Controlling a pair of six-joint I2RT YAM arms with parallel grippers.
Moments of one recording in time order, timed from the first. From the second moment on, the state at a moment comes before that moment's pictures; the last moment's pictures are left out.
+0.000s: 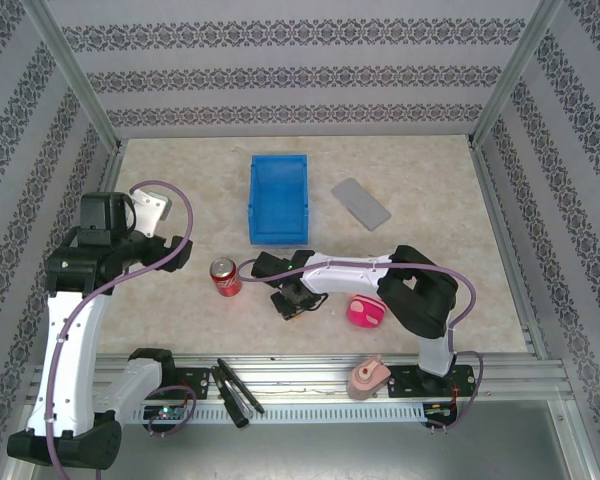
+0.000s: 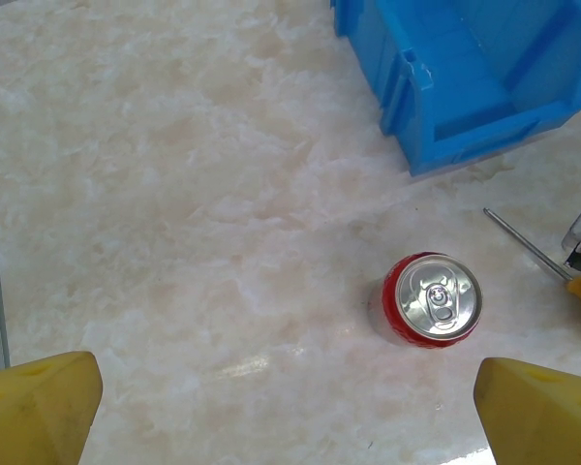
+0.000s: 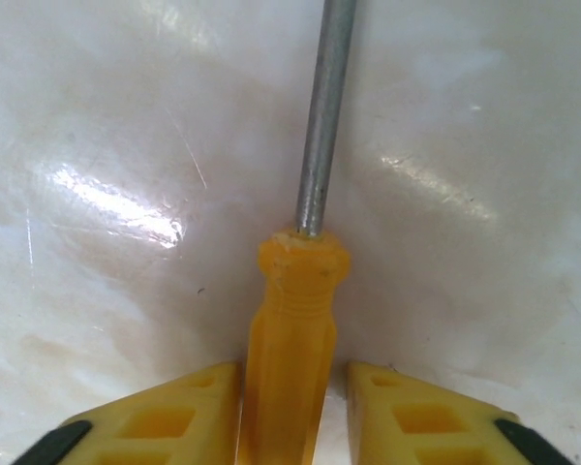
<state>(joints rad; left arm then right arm) 0.01 0.91 1.25 -1.17 0.14 0.27 1.05 1.92 1.24 -0.79 0.03 0.56</state>
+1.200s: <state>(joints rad) 0.01 0.88 1.25 -1.17 0.19 0.28 1.00 1.66 1.31 -0.91 -0.03 0.51</state>
